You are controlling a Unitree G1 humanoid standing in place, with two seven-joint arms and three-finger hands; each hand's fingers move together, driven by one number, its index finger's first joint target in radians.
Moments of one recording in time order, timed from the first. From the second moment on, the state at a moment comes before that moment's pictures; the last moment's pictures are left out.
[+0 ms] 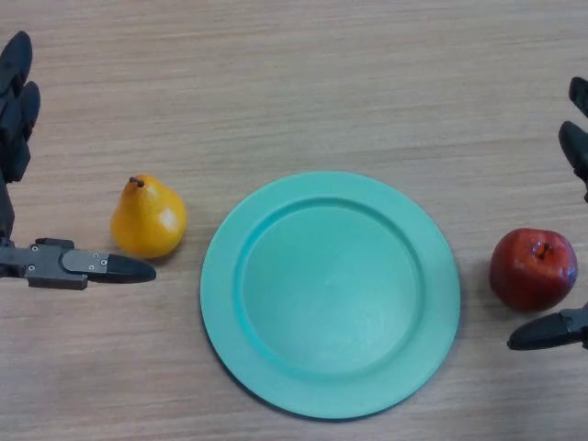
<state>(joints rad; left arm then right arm) -0.09 0.32 0.25 -0.33 -0.08 0.10 -0.12 0.06 -0.26 -0.25 -0.57 0.16 0.24 0.34</state>
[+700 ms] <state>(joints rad) -0.13 0.33 0.24 -0.12 -0.11 0.02 -0.12 0.08 -0.25 -0.25 -0.57 0.16 0.23 0.34</state>
